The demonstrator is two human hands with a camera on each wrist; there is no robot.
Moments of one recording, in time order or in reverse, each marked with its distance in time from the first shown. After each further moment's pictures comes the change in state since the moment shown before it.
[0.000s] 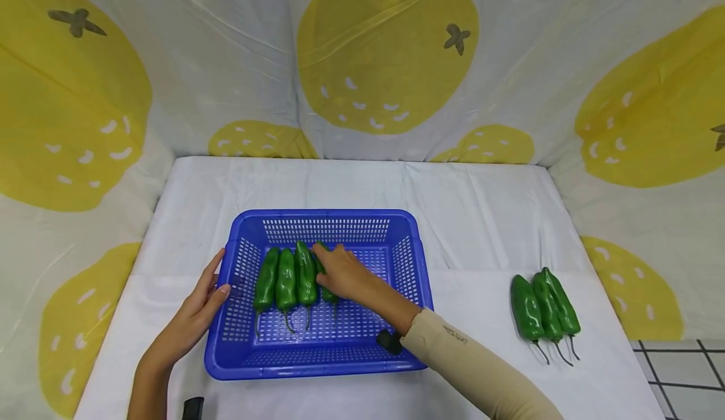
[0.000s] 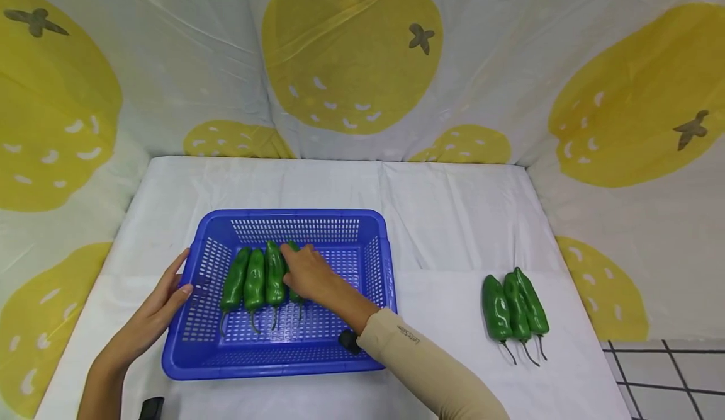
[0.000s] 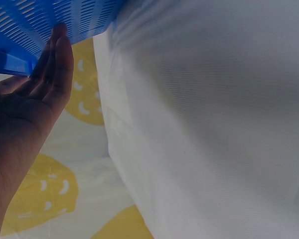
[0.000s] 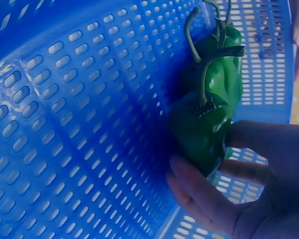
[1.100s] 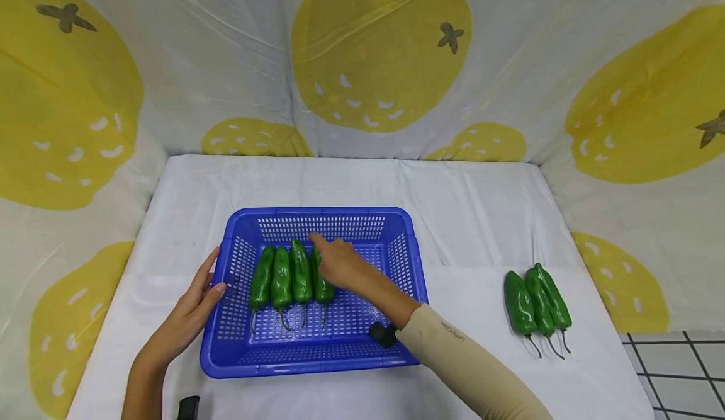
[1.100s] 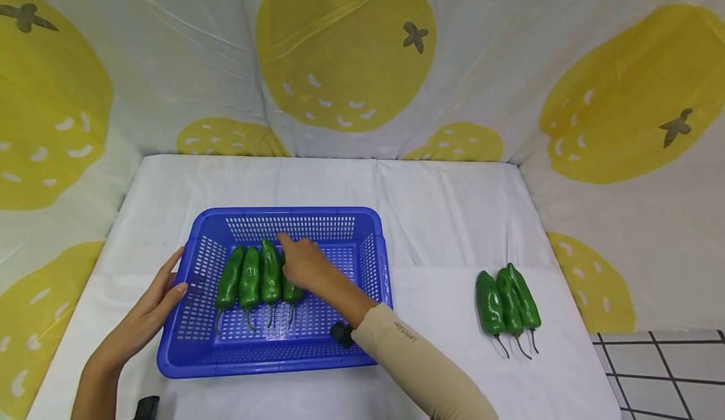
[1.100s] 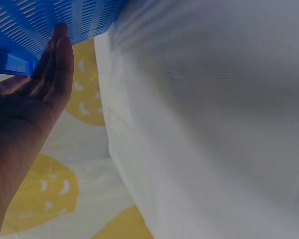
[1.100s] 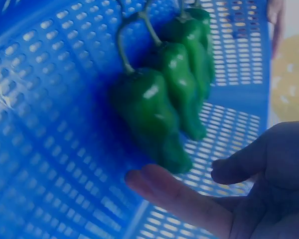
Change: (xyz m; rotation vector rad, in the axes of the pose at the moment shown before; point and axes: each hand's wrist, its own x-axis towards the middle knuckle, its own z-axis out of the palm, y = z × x) left_hand -0.001 0.000 0.000 -0.024 0.009 0.024; right_hand 0.000 -0.012 -0.018 0.112 -0.045 0.148
